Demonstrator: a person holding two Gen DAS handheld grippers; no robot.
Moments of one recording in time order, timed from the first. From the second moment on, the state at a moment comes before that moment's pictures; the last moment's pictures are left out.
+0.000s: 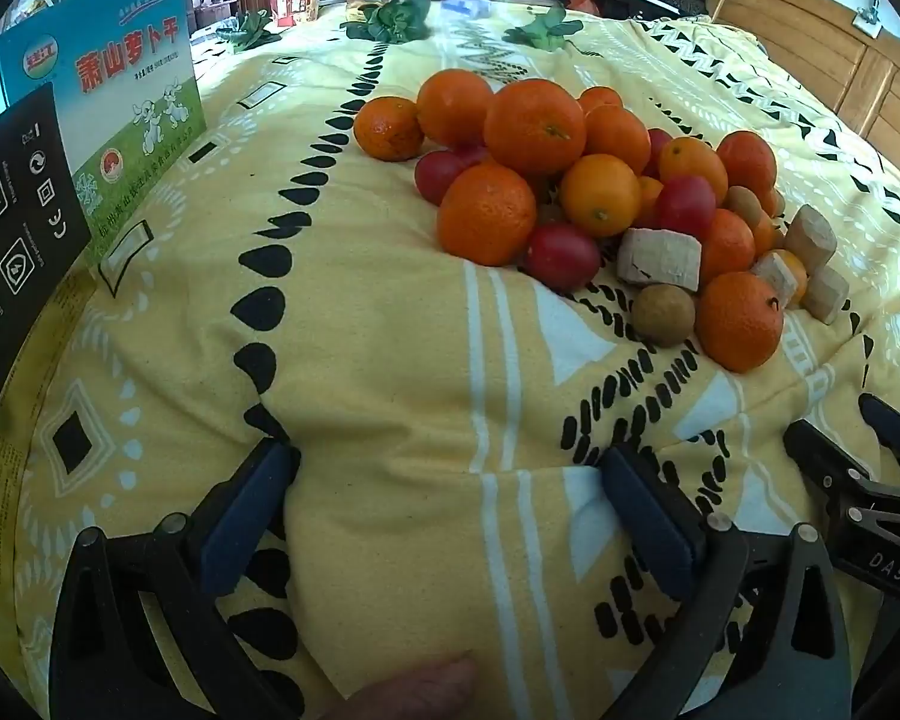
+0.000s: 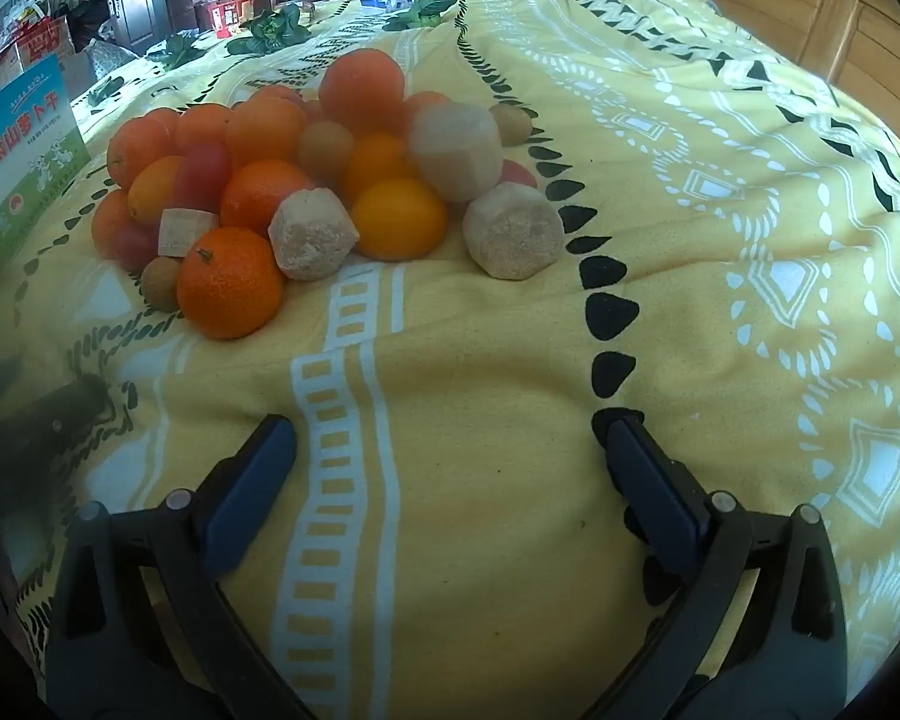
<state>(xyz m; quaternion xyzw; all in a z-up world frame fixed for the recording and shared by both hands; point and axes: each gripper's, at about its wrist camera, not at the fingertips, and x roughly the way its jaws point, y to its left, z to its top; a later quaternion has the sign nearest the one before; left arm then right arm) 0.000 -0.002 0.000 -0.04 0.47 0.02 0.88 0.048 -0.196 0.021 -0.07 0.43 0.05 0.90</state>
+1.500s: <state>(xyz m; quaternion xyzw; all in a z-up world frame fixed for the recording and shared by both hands) -0.005 -0.008 -0.002 -0.02 0.47 0.03 0.88 0.048 -0.196 0.021 -0.07 0.43 0.05 0.90</state>
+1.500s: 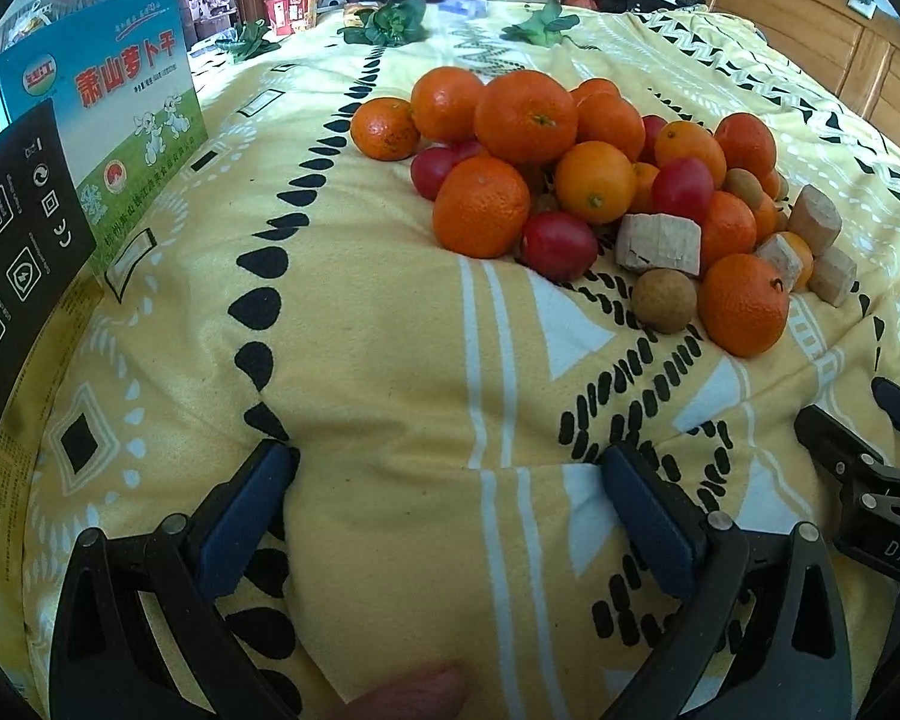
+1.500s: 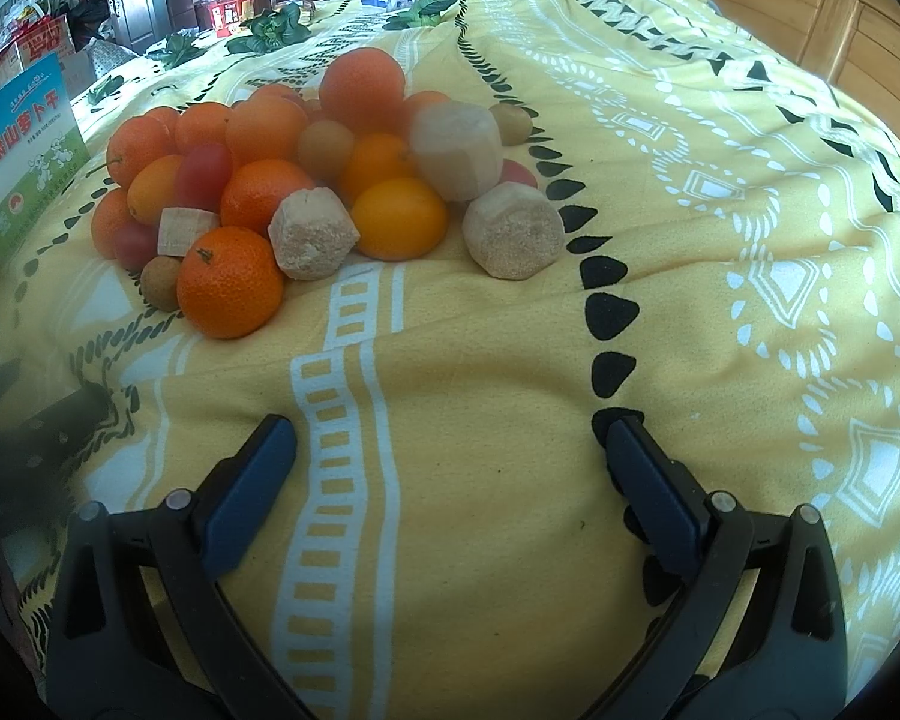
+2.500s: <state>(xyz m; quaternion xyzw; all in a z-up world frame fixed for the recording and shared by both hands) -0.008 -0.002 -0.001 -0.03 0.47 0.02 0.88 0.048 -0.198 0.019 -0.07 0.43 0.05 0.90</state>
